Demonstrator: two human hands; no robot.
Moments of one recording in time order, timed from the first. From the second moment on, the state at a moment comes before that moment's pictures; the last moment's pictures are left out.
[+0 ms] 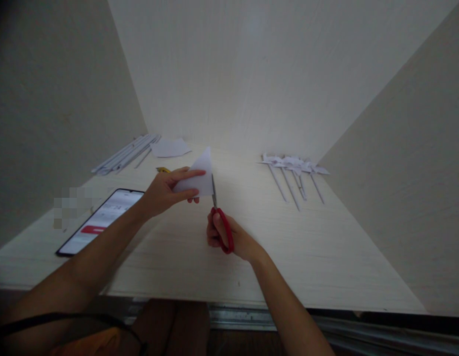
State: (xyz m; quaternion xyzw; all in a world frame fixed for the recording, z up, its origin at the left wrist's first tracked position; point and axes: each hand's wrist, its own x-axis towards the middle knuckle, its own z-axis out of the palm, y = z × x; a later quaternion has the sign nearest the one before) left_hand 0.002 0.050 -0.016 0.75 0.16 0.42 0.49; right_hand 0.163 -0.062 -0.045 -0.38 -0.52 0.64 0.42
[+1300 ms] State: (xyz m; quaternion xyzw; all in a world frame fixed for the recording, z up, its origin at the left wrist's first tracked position) left_hand 0.002 0.046 -0.011 0.77 0.17 0.41 0.46; right_hand 0.164 -0.061 -0.049 -0.40 -0.50 0.64 0.43
